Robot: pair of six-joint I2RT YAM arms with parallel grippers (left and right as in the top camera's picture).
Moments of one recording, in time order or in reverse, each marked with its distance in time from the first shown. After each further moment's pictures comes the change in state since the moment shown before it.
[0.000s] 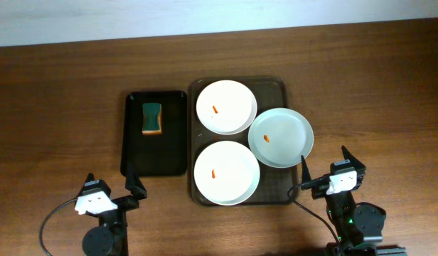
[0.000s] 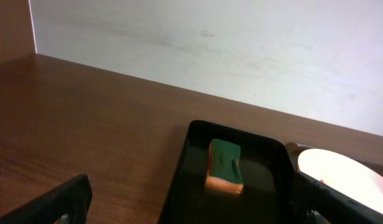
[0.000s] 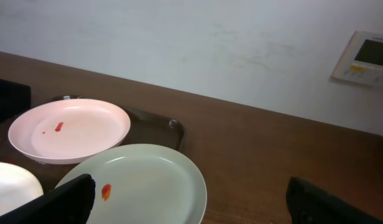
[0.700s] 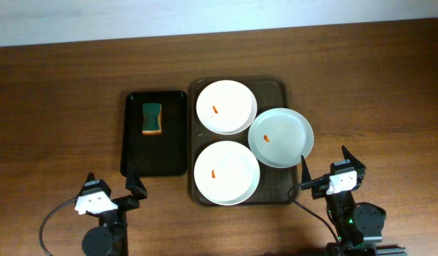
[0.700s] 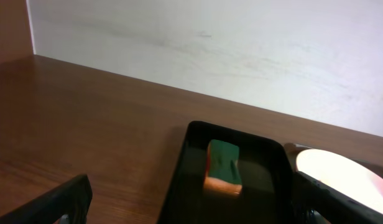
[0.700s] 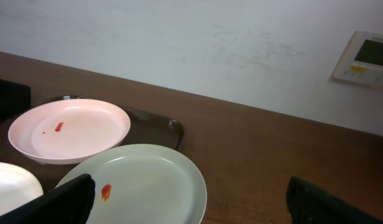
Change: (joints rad) left arm 0.000 0.000 0.000 0.005 0.012 0.000; right arm 0.000 0.000 0.000 0.001 0.000 0.000
